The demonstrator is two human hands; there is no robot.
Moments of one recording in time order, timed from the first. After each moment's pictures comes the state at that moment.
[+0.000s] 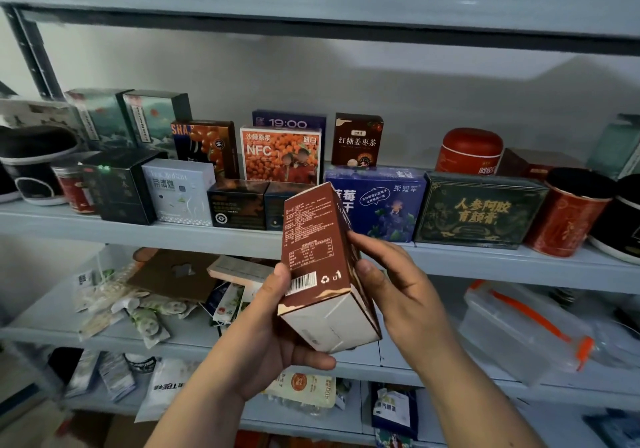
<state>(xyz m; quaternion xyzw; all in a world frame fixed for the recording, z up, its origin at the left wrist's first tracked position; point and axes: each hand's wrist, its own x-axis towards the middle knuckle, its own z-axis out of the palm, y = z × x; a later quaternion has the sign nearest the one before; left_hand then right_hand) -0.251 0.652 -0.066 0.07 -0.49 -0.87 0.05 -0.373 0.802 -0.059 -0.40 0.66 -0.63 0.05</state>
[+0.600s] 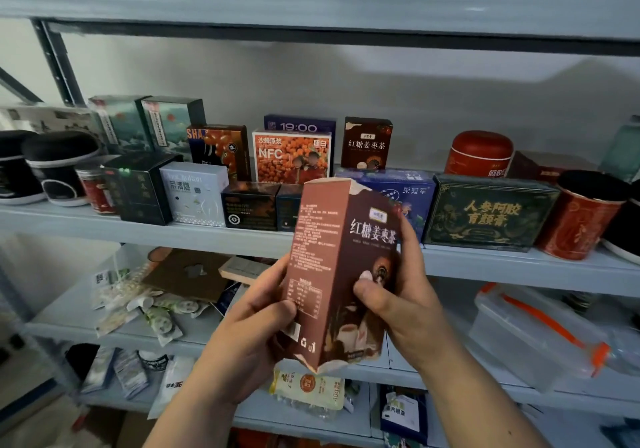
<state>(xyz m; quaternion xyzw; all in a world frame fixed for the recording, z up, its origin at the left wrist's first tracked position) -0.233 0.637 -0.080 0.02 -0.52 -0.83 0.18 -0.368 0.794 -0.063 -0.38 0.54 -0.73 0.18</state>
